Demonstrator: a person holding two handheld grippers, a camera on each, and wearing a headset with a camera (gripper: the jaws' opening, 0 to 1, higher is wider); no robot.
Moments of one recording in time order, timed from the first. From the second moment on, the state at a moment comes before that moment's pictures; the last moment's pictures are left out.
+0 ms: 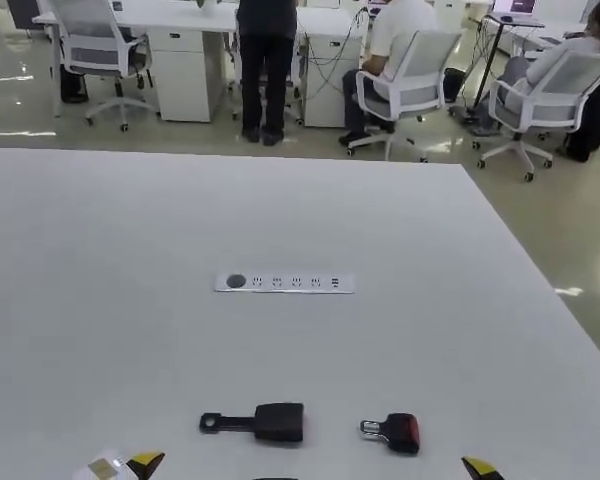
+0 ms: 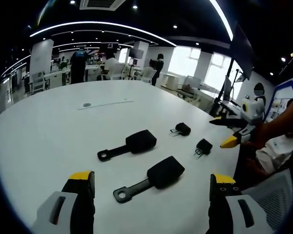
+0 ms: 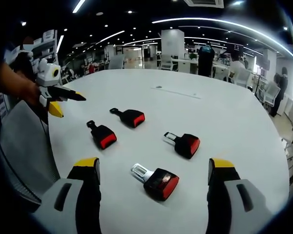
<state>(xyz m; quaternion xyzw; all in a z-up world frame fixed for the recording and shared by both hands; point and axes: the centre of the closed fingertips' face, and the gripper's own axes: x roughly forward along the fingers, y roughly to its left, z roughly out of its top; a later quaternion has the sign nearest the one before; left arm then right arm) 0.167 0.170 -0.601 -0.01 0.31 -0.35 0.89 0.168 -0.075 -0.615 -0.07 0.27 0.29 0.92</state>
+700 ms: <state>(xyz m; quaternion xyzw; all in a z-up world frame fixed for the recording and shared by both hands) 0.180 0.150 -0.620 0.01 0.32 -0.38 0.87 0.178 -0.057 -0.631 -0.08 0.29 0.35 0.89</state>
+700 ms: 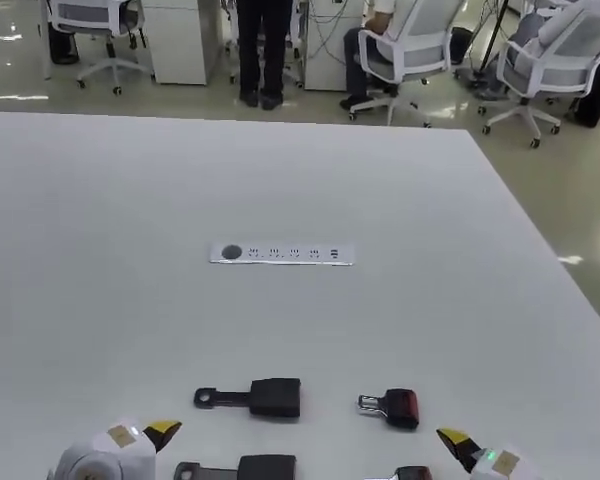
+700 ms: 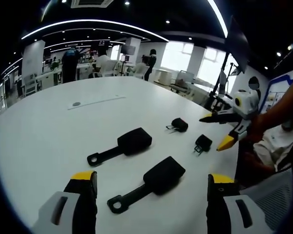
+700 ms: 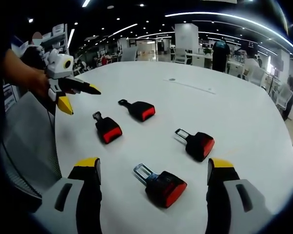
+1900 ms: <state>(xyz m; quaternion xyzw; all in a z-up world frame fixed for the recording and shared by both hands) 0.184 0.106 -0.654 0.17 0.33 -0.55 0.75 0.172 -0.063 -0.677 -0.13 0.36 0.51 0.77</state>
